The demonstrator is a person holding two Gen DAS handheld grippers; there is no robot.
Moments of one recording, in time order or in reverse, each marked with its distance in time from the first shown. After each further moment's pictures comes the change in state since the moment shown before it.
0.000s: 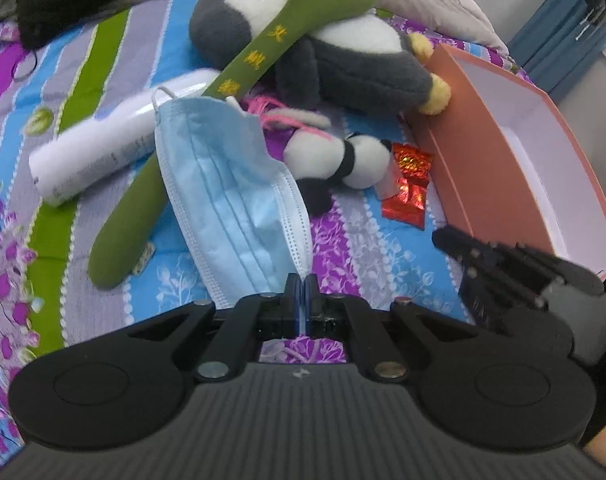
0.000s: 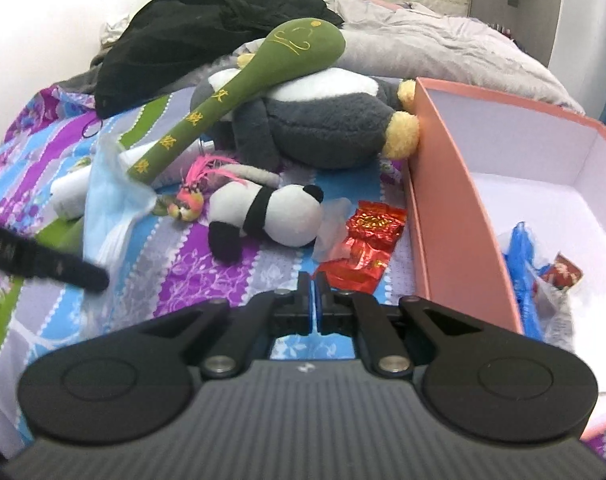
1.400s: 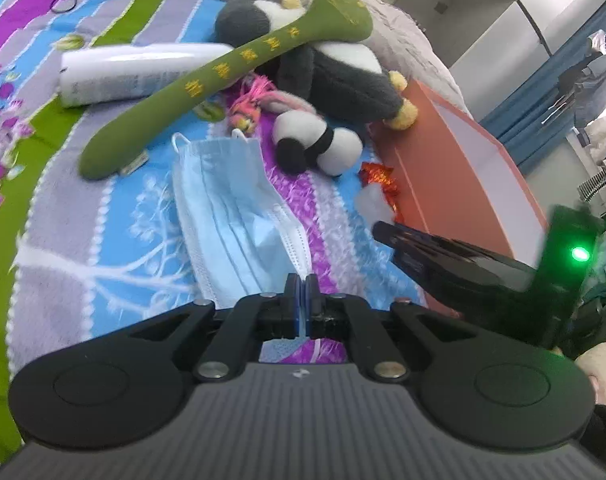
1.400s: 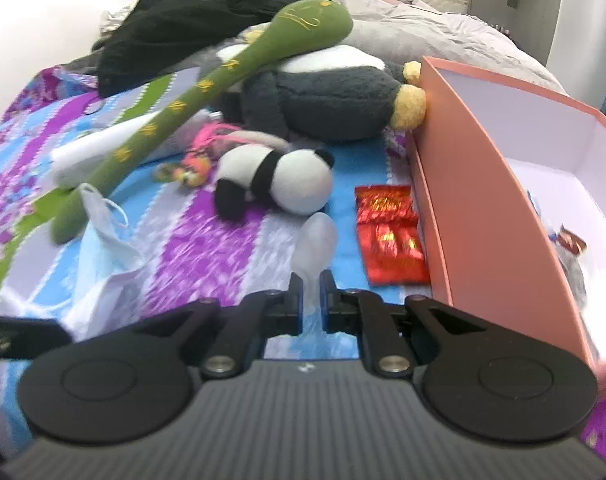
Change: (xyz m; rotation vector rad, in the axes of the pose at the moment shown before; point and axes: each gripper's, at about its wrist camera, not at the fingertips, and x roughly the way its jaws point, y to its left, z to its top) left arm -0.015 0.018 -0.108 -0.175 -0.210 -0.170; right arm -0.010 0.017 -0.033 -0.024 0.007 -0.024
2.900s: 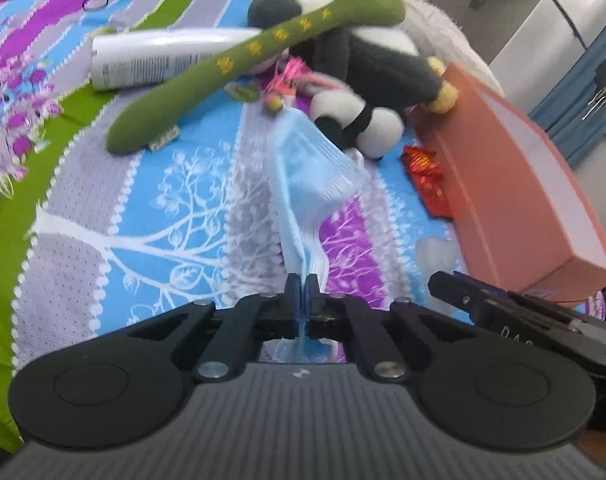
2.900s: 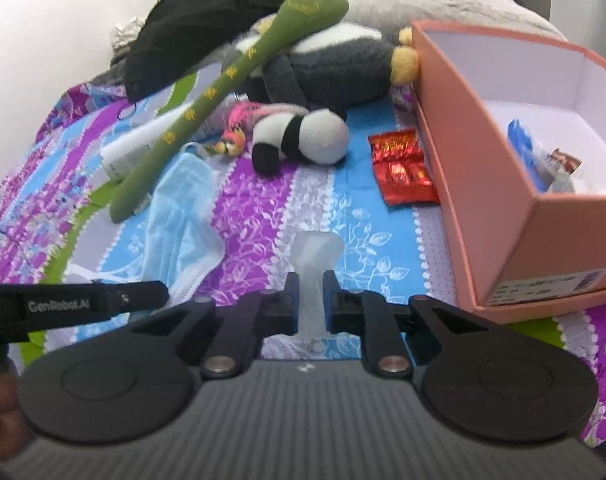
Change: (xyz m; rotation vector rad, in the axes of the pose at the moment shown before) left arm 0.017 -0.012 -0.022 0.019 -0.038 0.149; right arm -0.048 -0.007 -0.031 0.123 0.035 0.111
